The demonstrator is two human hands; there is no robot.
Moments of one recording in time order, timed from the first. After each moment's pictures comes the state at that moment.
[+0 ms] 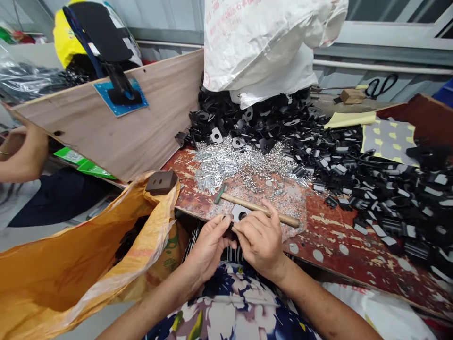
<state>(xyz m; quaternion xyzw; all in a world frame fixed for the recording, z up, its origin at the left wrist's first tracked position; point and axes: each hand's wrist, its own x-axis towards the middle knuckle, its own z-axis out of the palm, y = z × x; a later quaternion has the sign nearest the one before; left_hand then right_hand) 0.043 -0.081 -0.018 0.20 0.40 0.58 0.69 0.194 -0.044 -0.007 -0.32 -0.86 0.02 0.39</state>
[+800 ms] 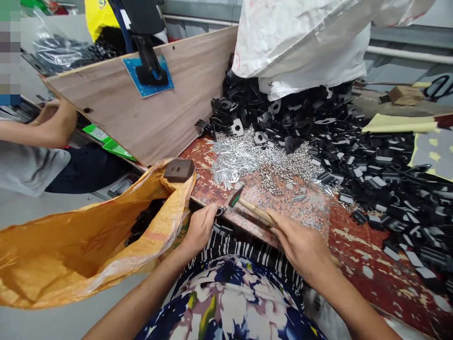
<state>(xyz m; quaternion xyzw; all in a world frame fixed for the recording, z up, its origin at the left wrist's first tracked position) -0.034 -0.070 -0.066 0.48 0.66 0.47 0.34 0.244 -0.021 -0.011 -0.37 -0.91 0.05 0.19</state>
